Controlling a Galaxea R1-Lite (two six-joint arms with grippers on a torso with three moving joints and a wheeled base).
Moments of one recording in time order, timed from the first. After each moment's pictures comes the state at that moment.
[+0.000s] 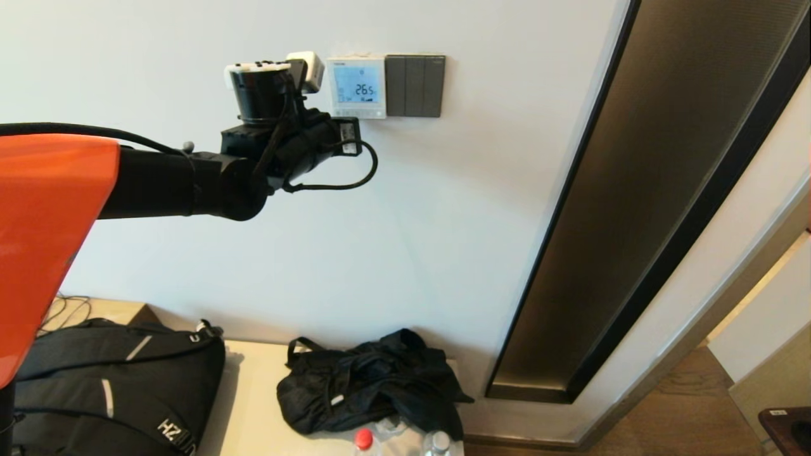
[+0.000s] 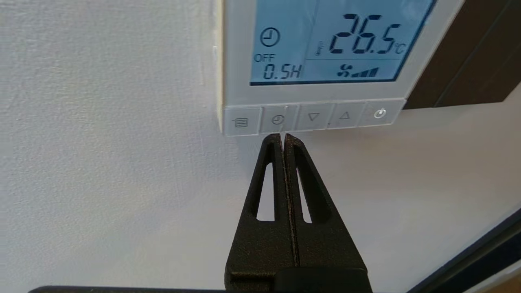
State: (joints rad) left arm -0.44 2.11 -1.73 -0.47 0.03 -0.07; right arm 0.00 0.01 0.00 0.00 0.01 -0.02
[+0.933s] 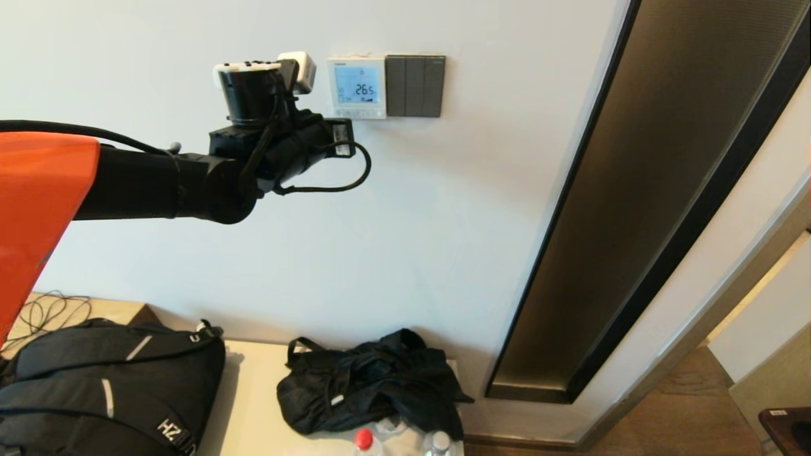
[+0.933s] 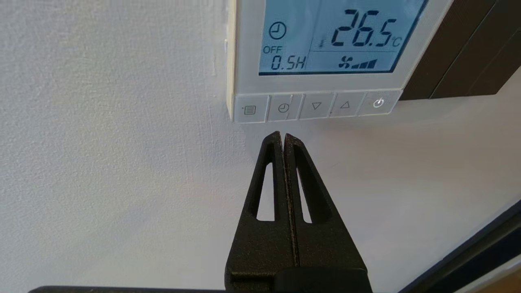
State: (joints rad) left arm -0.44 2.07 -1.67 -0.49 0.03 -0.07; right arm 0.00 0.01 0.00 0.00 0.01 -0.02
